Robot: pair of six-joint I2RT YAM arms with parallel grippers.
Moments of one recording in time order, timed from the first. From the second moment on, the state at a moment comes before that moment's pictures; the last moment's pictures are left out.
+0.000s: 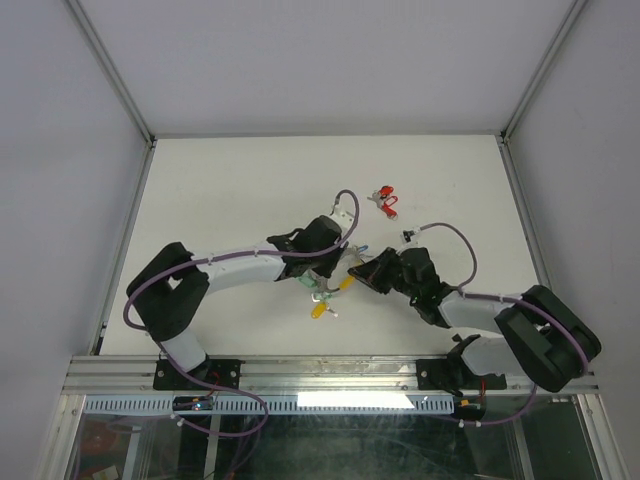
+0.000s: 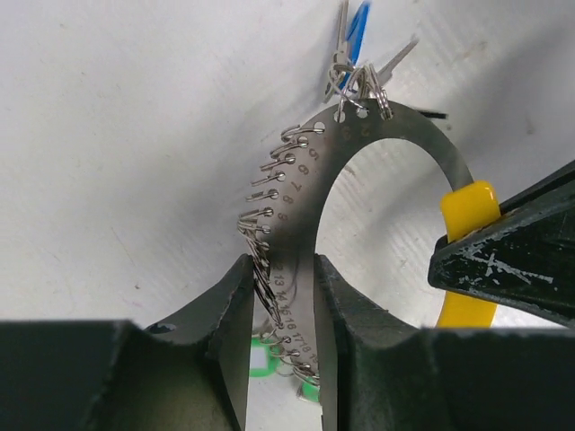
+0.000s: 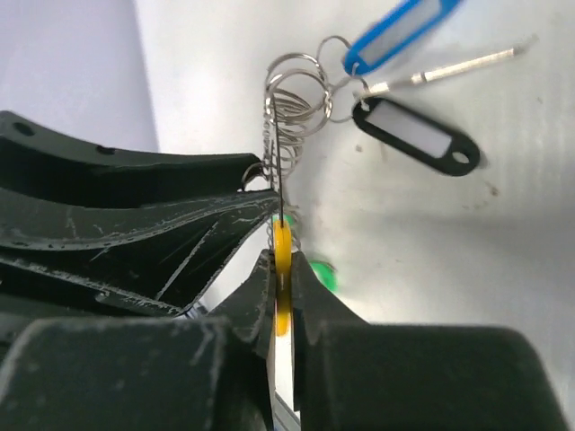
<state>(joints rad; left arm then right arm) -0.91 1.70 1.01 -0.15 -0.13 -0.18 0.65 1.32 0.28 0.53 -0.13 1.23</state>
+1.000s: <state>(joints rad) -0.82 1.14 1.04 -0.07 0.19 -0.28 0.45 0.81 0.30 0.98 -0.51 1.02</state>
